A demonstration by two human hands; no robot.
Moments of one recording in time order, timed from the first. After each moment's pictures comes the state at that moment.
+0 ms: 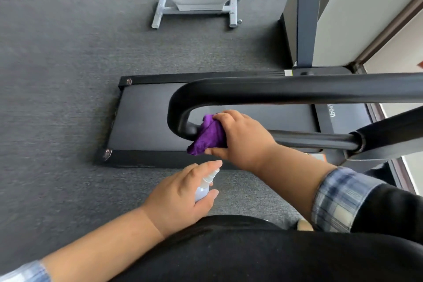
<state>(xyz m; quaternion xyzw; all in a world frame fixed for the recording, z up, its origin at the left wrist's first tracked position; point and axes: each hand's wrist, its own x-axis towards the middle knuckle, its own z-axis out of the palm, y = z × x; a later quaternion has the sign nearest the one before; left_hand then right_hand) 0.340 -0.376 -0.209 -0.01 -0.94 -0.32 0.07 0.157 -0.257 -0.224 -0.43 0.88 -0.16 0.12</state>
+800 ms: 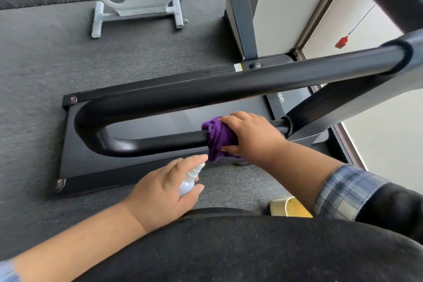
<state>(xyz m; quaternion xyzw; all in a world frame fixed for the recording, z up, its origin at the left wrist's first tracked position) 0.274 -0.326 -0.211 -0.12 -0.93 -0.34 0.05 0.108 -0.118 -0.226 -0.34 0.93 -0.07 0.12</state>
